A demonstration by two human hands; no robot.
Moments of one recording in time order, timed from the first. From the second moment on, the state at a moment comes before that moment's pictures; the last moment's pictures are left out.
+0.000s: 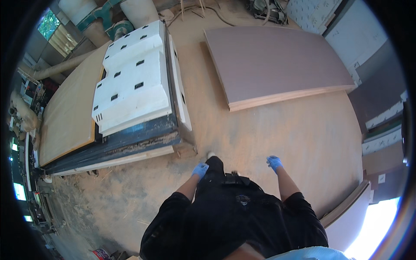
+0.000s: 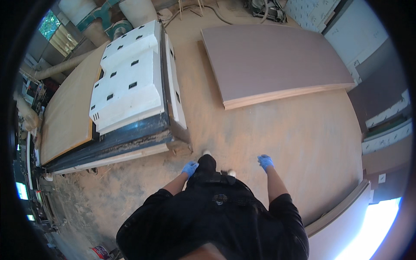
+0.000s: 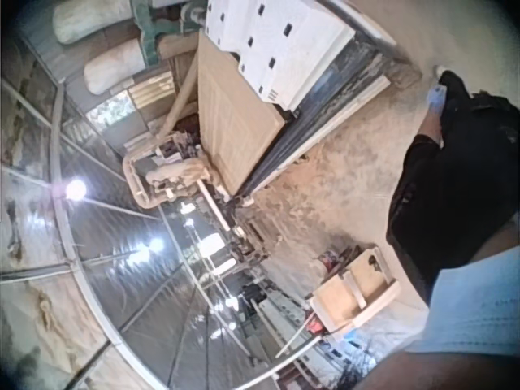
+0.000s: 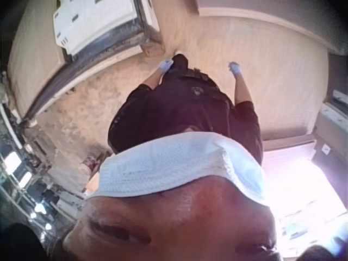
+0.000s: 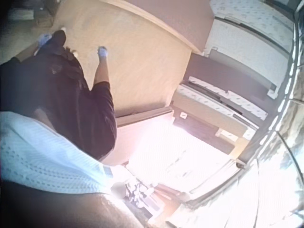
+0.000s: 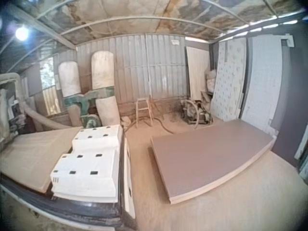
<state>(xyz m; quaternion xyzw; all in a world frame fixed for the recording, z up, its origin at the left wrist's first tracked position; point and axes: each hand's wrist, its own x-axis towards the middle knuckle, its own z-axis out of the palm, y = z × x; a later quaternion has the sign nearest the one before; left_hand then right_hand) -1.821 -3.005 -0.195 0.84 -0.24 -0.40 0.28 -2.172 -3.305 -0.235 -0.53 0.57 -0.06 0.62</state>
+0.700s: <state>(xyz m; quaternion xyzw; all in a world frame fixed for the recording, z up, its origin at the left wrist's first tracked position) -1.506 -3.330 -0.188 0.86 -0.31 -0.36 0.20 -1.790 -3.565 -0.260 -0.21 0.57 0.06 0.79</state>
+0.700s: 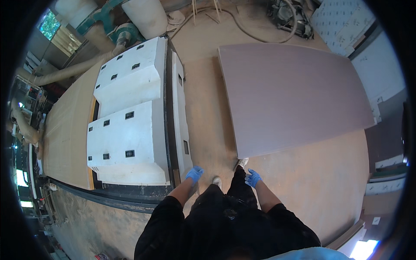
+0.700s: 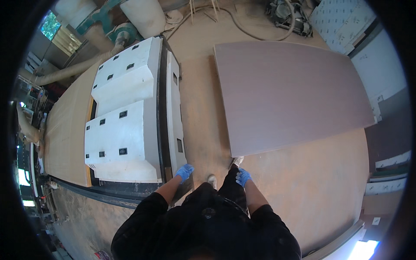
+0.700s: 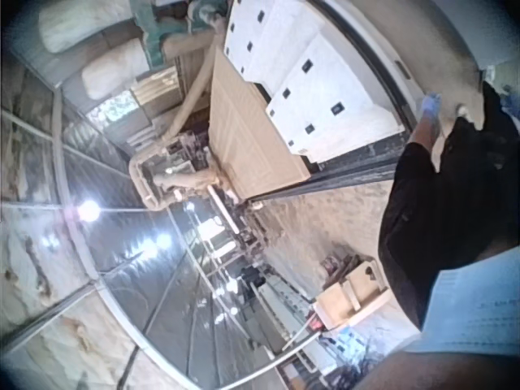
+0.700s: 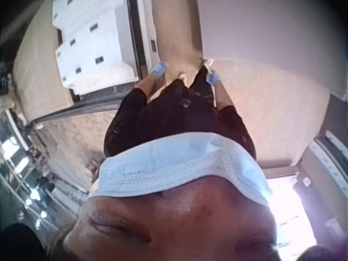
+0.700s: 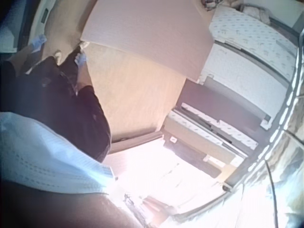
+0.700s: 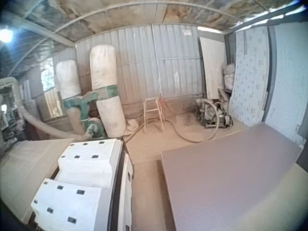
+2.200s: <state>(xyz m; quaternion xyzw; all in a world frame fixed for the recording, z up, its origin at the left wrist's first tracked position) -1.410 -3.708 -0.505 0.79 0.03 -0.45 0.42 -1.637 -3.731 -0.547 0.07 0.75 -0.28 0.60</state>
